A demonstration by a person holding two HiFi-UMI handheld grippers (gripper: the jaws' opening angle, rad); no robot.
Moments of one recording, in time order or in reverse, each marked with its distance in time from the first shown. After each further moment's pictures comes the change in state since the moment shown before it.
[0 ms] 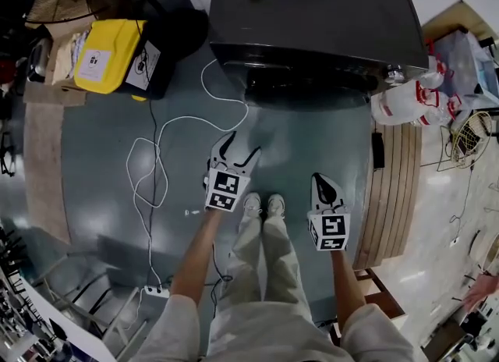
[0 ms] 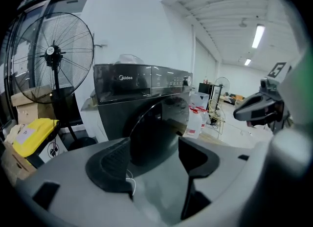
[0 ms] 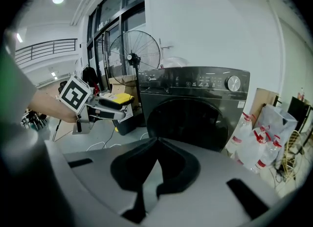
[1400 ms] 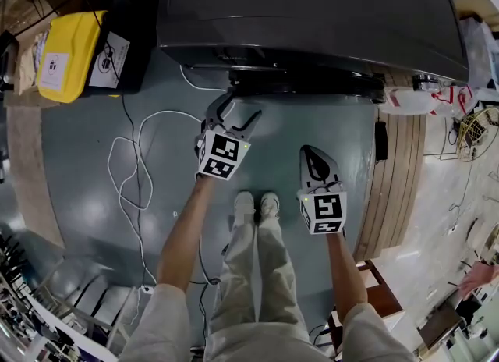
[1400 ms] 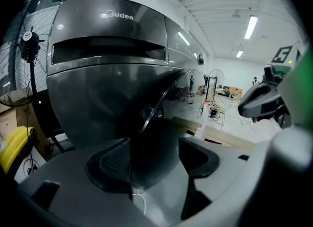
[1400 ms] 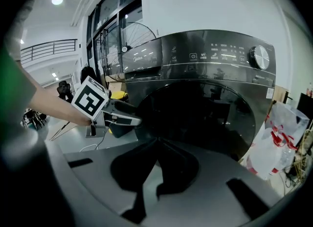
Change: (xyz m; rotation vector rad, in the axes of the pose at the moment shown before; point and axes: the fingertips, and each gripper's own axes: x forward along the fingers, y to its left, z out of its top) left arm 0.189 0.063 -0.016 0.105 0.023 -0.066; right arm 0.167 -0.043 -0.001 -0.002 -0.013 0.029
